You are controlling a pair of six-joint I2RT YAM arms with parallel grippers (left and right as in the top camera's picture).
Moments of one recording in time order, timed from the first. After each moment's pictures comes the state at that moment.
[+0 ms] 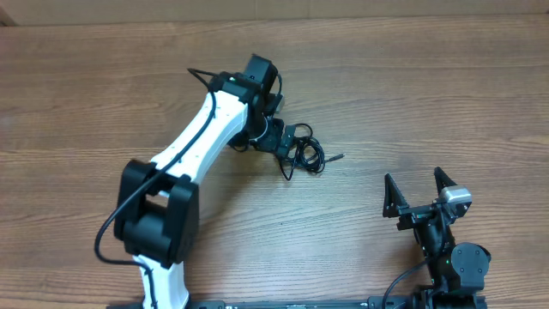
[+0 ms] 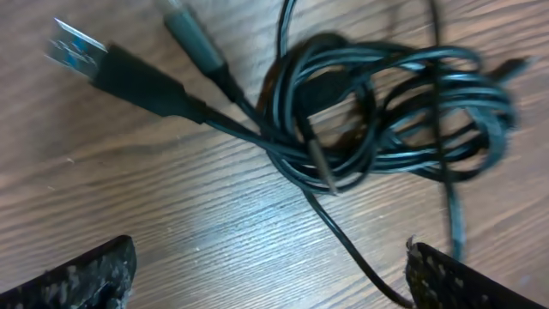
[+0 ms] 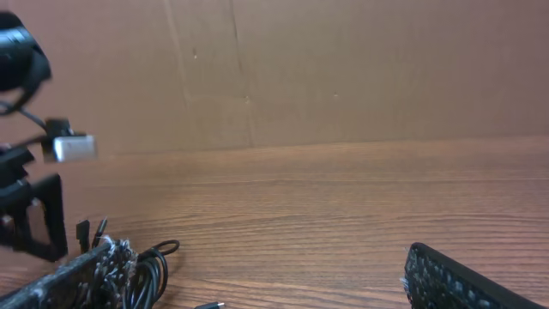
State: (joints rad) left arm -0.43 2.00 1.61 -1.06 0.20 -0.16; right arm -0.03 0.01 0.02 -0.02 -0.20 0.12
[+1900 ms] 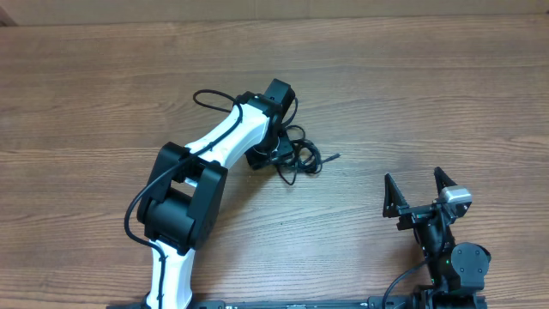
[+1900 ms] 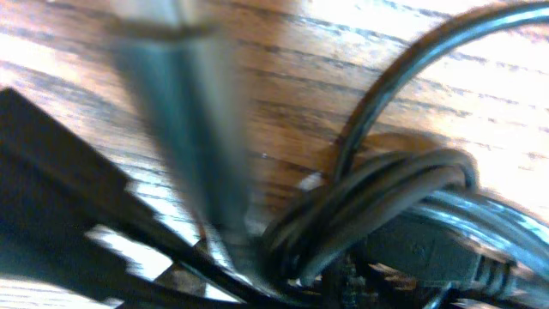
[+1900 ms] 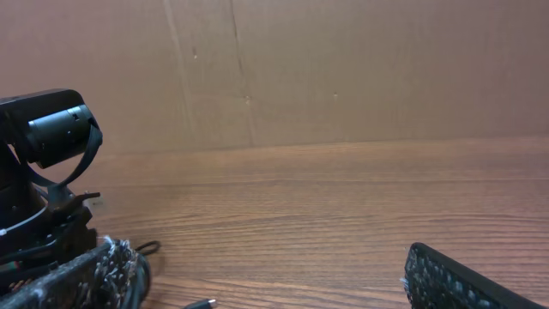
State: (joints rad) left arm -0.50 2.13 1.52 -0.90 0.10 -0.81; right arm -0.03 0.01 0.02 -0.02 -0.20 0.12
